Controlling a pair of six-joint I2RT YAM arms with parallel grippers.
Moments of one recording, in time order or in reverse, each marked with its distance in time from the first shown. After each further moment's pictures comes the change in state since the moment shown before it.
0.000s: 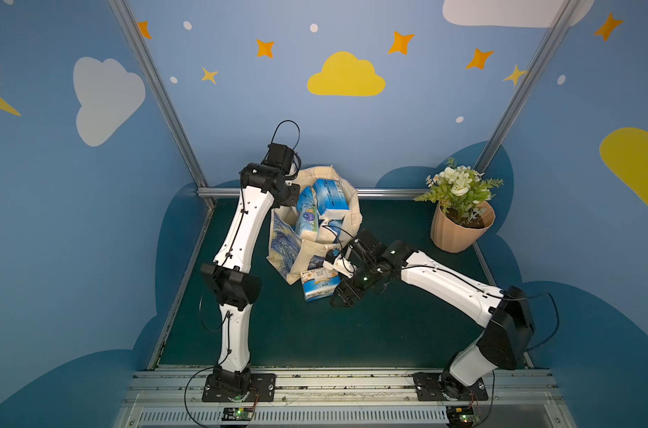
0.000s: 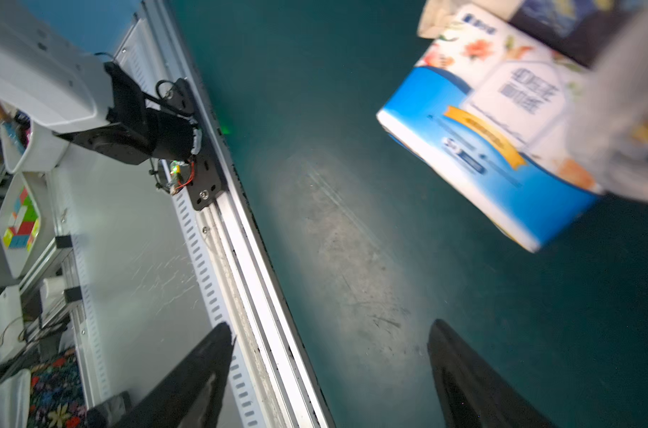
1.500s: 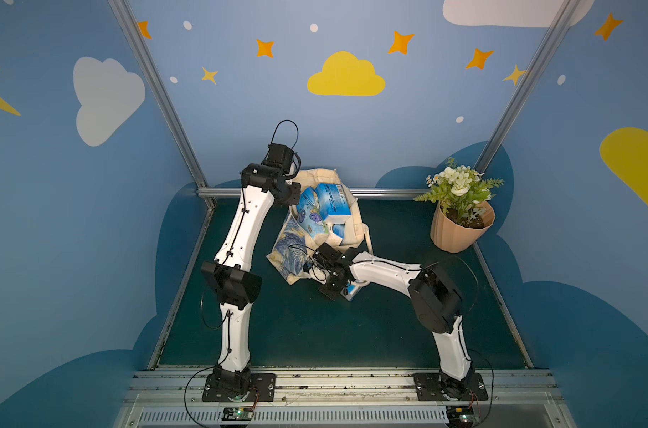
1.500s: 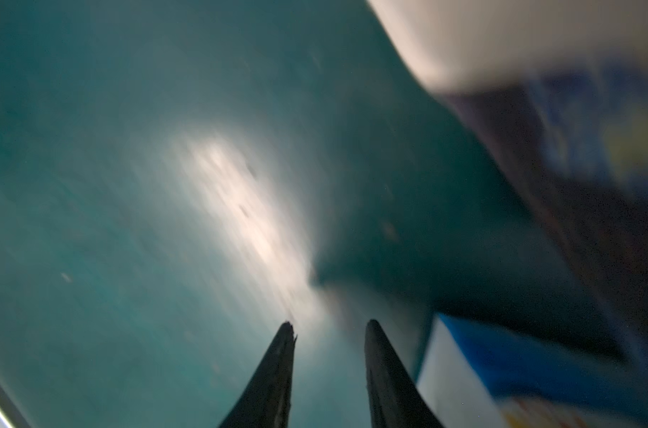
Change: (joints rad) left arm 0.003 0.011 -0.011 0.037 0.042 -0.050; right arm 0.036 0.385 0.101 0.115 0.438 -0.065
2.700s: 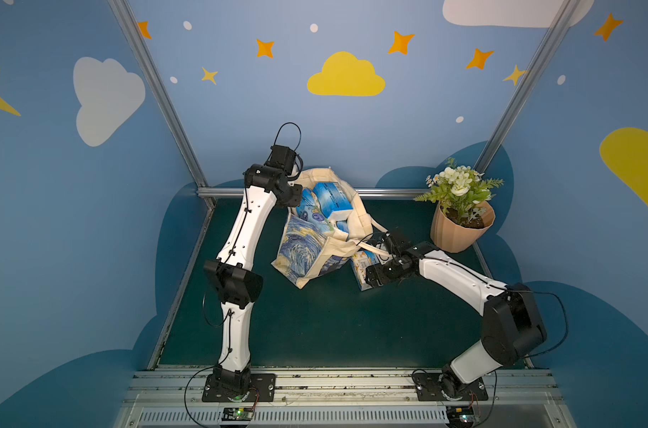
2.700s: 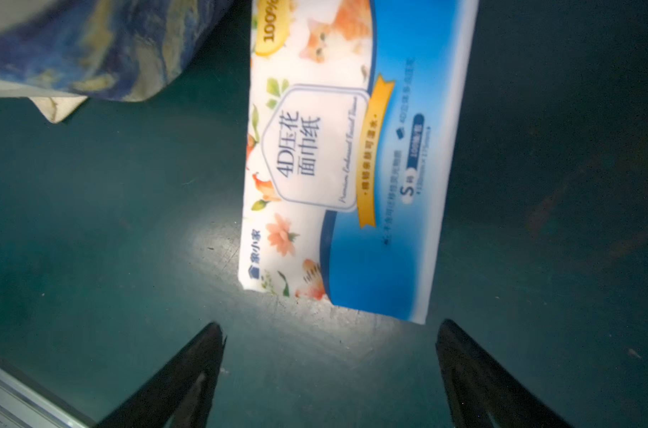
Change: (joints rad) left arm -0.003 0.016 0.000 -0.002 -0.008 0.019; right arm -0.373 -0.431 -0.362 0.051 -0.033 0.289
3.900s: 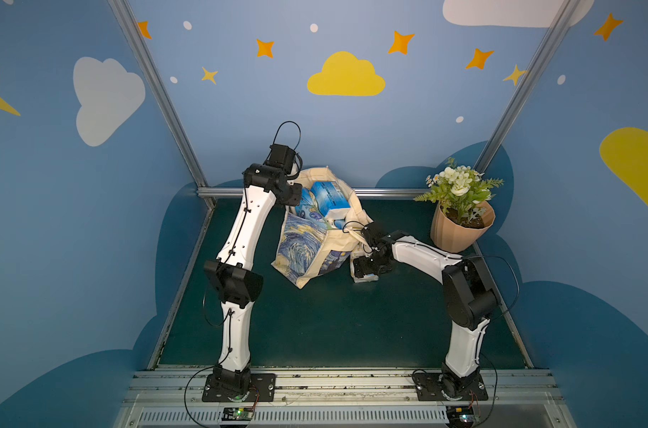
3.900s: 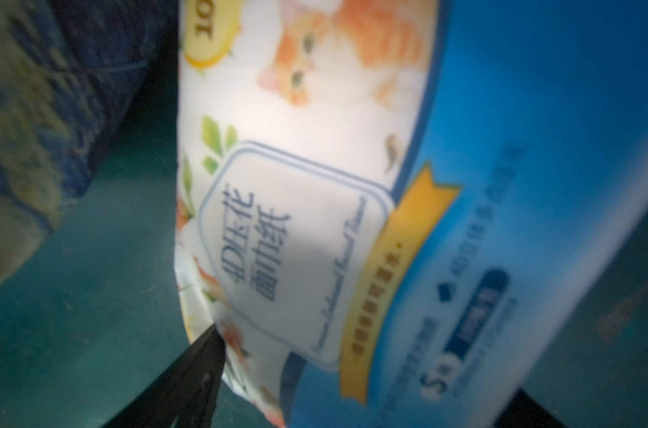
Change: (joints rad) left arm 0.000 0.006 0.018 0.002 0.000 0.015; right arm 0.034 0.305 0.225 -0.021 0.079 0.081
